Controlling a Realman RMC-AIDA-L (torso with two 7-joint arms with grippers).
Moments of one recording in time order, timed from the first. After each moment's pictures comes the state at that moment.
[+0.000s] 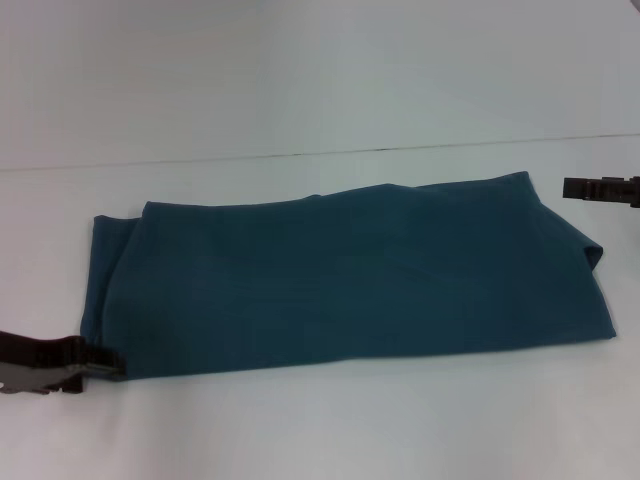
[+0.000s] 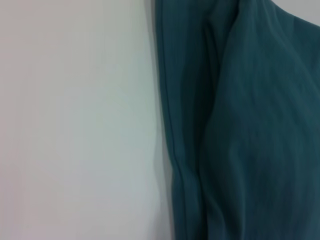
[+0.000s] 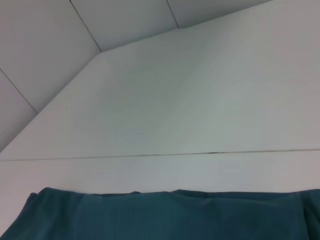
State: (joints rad) left arm -0.62 -2.12 0.66 0.95 2.72 1.42 -2.66; right arm 0.56 1.91 -0.50 -0.78 -2.17 -1.38 2.01
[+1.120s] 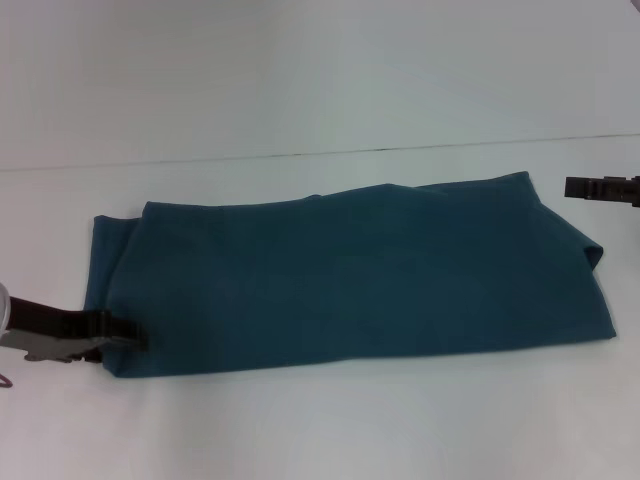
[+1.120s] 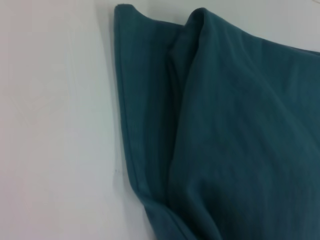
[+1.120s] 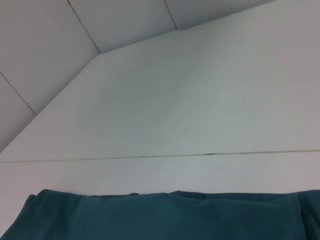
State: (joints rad) left arm -0.68 -2.12 0.68 0.93 2.72 1.38 -2.66; right arm 0.56 1.91 -0.50 -0.78 -2.17 -1.37 2.01
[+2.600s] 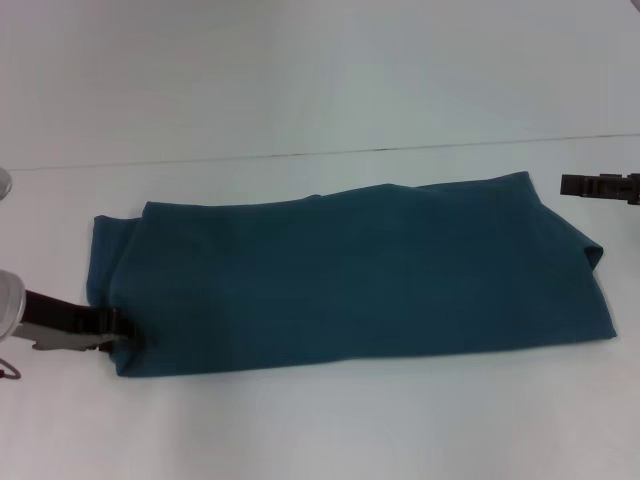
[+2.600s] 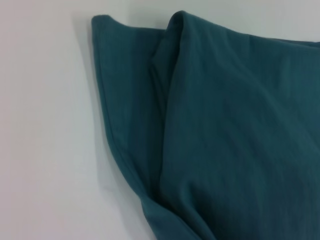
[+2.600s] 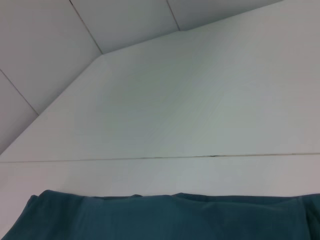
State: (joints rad) left arm -0.69 -2.12 0.77 0.94 2.72 1.34 -2.66; right arm 0.56 1.91 -0.50 -0.78 -2.17 -1.37 2.01
